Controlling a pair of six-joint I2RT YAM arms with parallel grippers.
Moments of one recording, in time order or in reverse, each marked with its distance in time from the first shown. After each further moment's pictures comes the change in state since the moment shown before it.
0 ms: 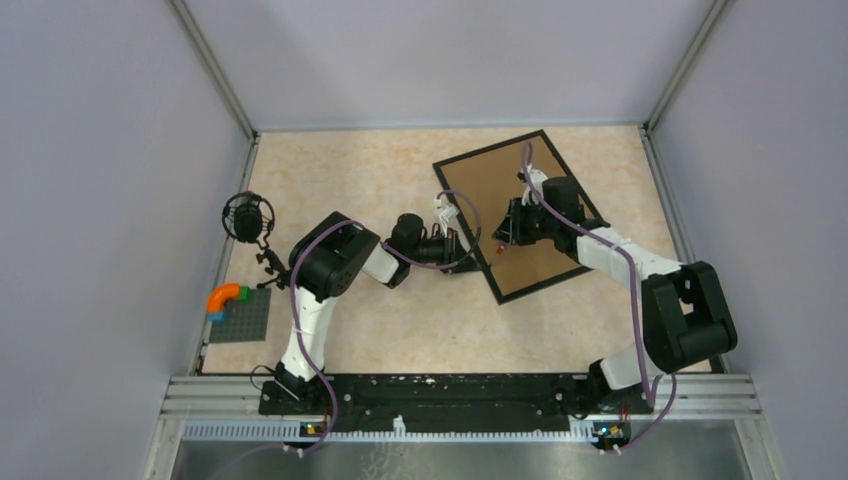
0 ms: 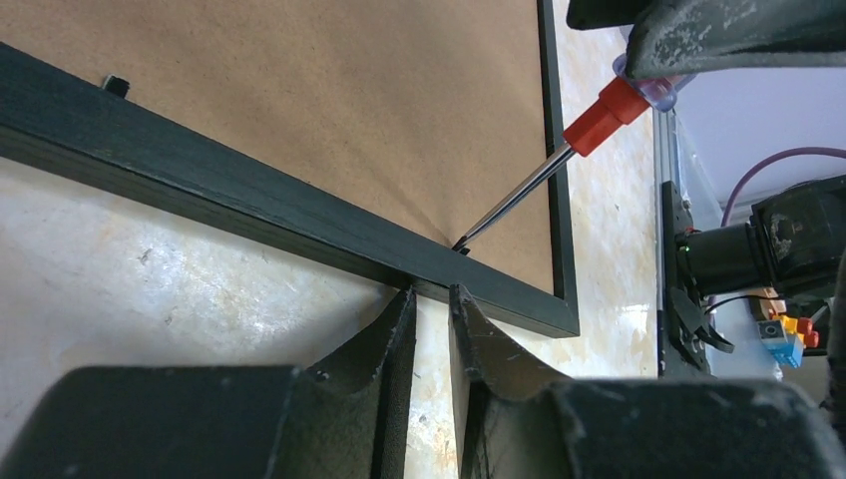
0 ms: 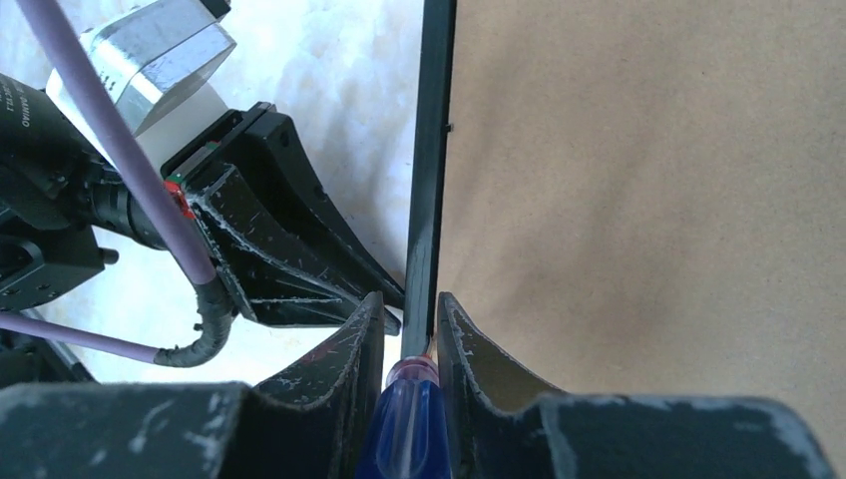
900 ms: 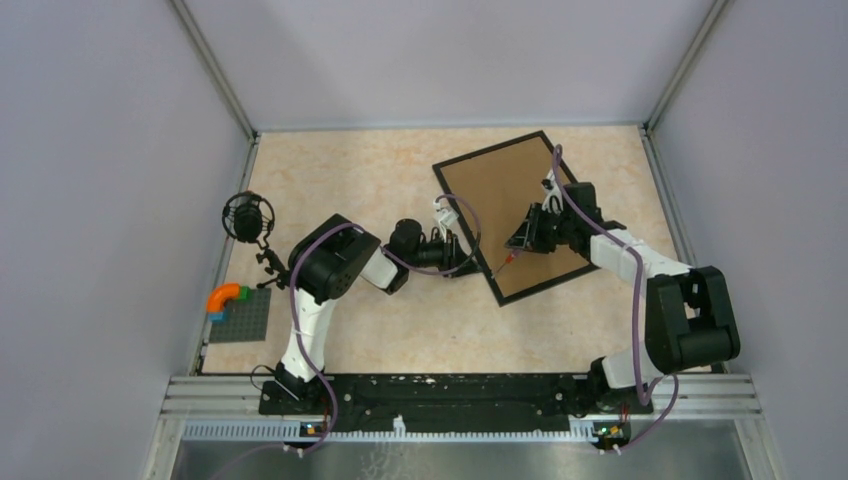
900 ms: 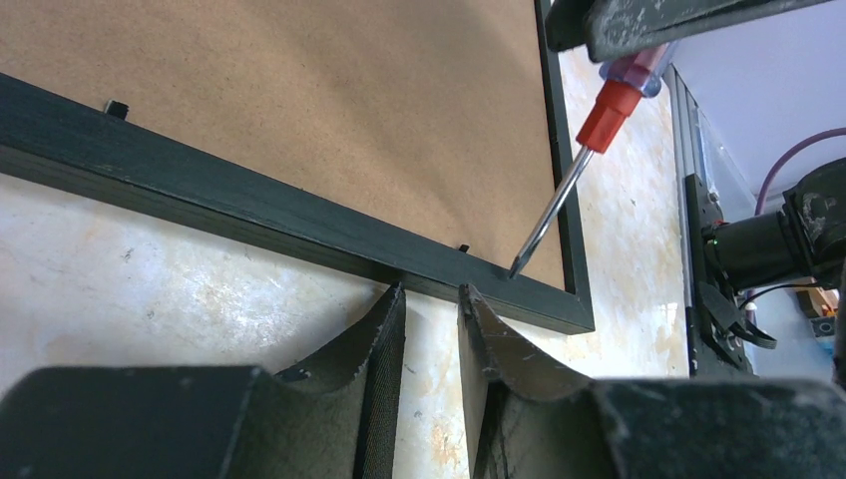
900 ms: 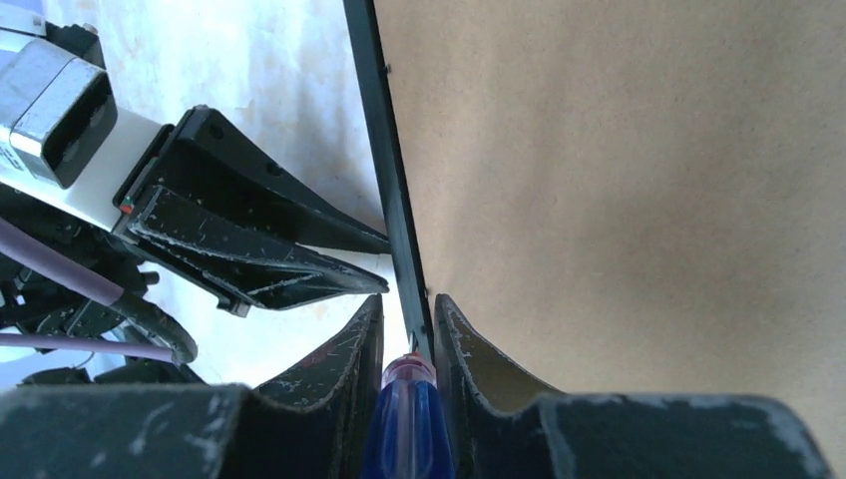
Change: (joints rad) left arm -0.008 -0.018 -0.053 0.077 -0.037 0.053; right arm -0.103 -0.026 -0.014 -0.132 -0.044 0.134
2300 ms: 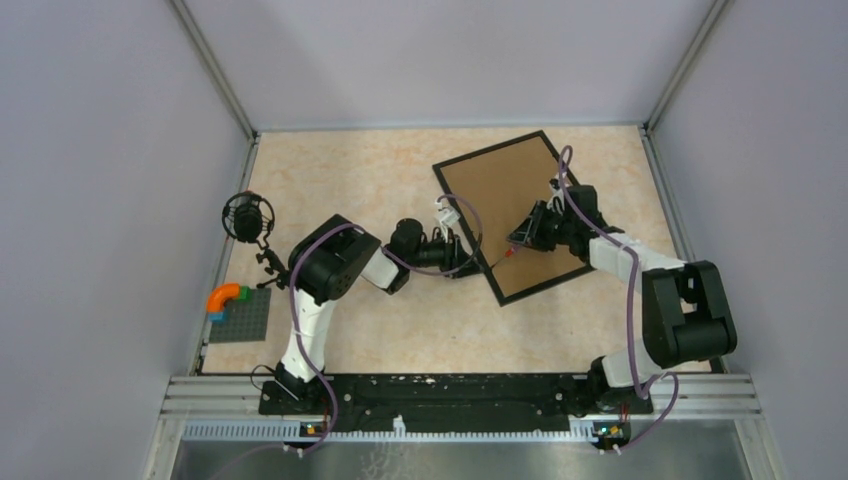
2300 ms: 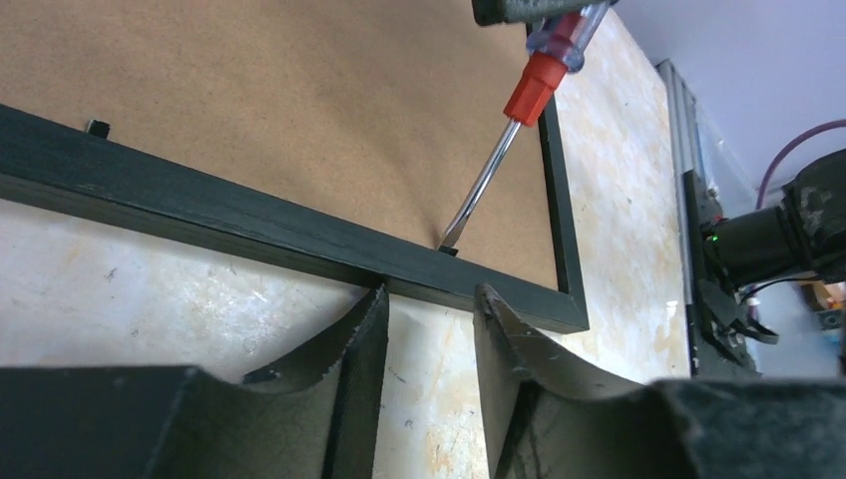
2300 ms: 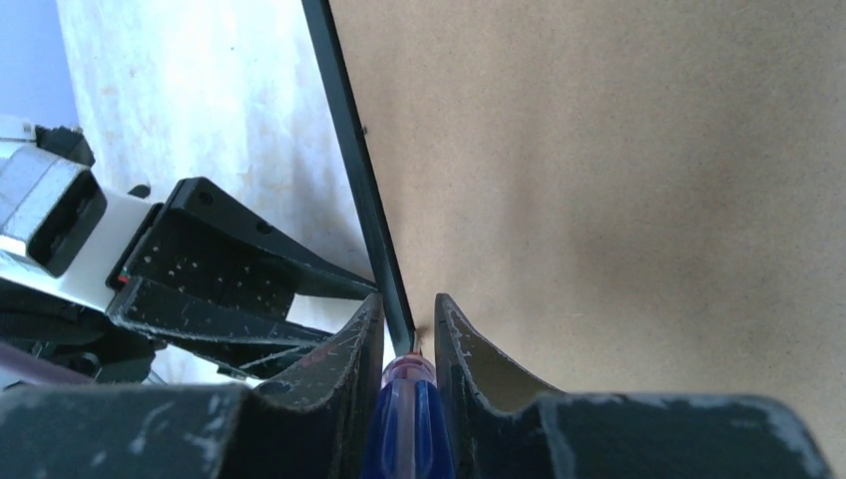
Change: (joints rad) left arm -0.012 0.002 0.002 0.024 0.001 -0.002; right arm -0.018 0.031 -0.077 0.187 0.049 0.144
